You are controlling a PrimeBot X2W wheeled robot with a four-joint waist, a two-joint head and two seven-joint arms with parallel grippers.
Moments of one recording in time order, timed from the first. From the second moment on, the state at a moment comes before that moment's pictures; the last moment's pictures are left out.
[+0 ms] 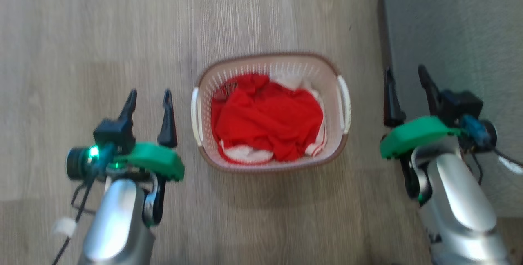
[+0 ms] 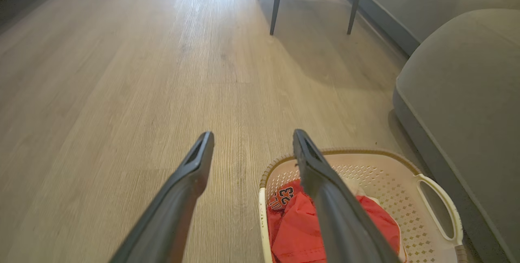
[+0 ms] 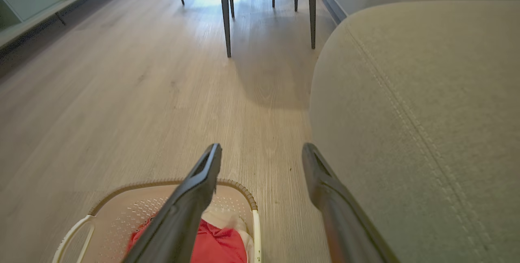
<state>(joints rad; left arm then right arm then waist) -0.28 0.04 -0.16 0.36 -0.16 0.02 -0.25 -0.38 -0.04 0.09 0.38 0.21 0.13 -0.25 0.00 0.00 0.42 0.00</state>
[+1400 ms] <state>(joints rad) -0.83 0.03 -0.49 0.93 -0.38 0.05 -0.26 -0.82 -0.07 0.17 0.84 0.26 0.13 -0.25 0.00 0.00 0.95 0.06</state>
